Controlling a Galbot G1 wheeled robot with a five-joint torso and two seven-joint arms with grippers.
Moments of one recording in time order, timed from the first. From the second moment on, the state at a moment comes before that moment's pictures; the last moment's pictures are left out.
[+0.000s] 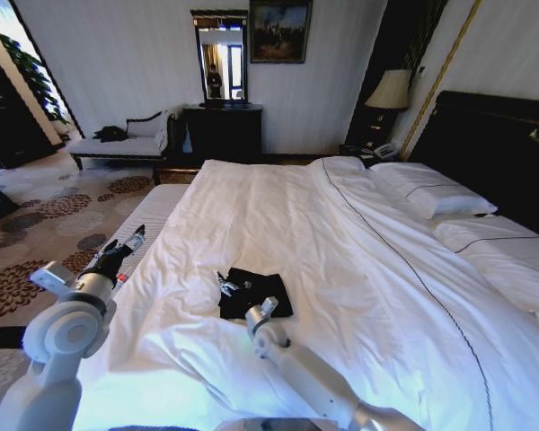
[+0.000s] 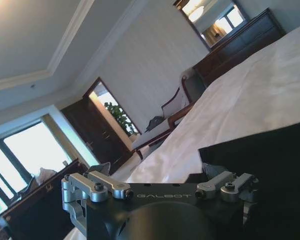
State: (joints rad) left arm 1.31 -1.09 -0.88 -2.28 -1.13 0.43 -0.46; right arm -0.84 1.43 -0.35 1.32 0.91 0.32 0.01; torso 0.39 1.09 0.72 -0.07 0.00
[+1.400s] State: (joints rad) left arm 1.84 -1.15 -0.61 -2.49 -0.48 0.16 -0.34; right arm -1.72 1.06 0.61 2.32 0.47 0.17 0.40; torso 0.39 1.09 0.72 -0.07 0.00
